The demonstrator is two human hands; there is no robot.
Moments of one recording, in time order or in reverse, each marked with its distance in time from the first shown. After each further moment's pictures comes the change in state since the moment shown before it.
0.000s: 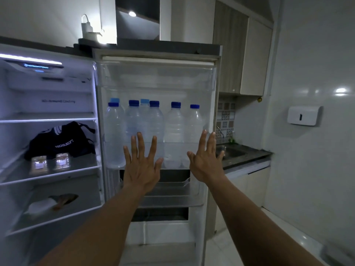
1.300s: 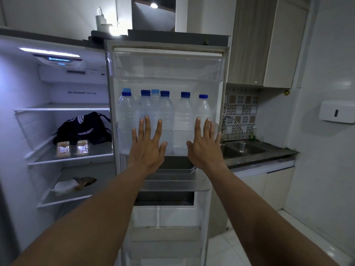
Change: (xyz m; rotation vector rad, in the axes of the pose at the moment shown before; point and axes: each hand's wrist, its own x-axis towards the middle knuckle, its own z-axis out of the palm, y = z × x) left_hand 0.023 0.025 -0.018 0.128 -0.116 -0.061; right_hand 0.023 0.008 0.000 -0.054 0.082 -0.241
